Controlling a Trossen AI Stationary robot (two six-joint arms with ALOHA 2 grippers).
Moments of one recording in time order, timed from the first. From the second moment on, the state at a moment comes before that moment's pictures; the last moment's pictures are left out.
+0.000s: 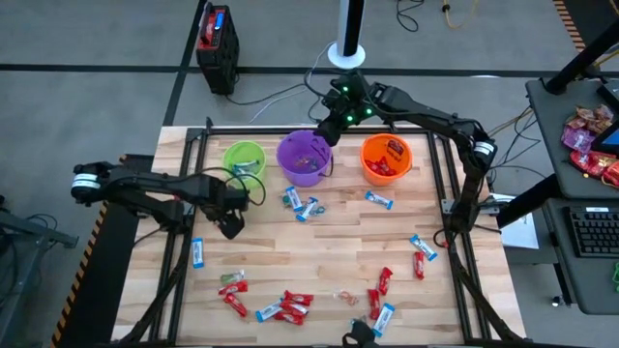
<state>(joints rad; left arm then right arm) 0.06 1.20 0.65 -1.05 -0.01 -0.77 -0.58 1.84 1.75 -0.65 -0.40 0.12</state>
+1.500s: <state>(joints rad) 0.07 0.79 1.00 -0.67 -0.23 -0.34 -0.51 1.83 1.75 -0.58 -0.56 0.02</state>
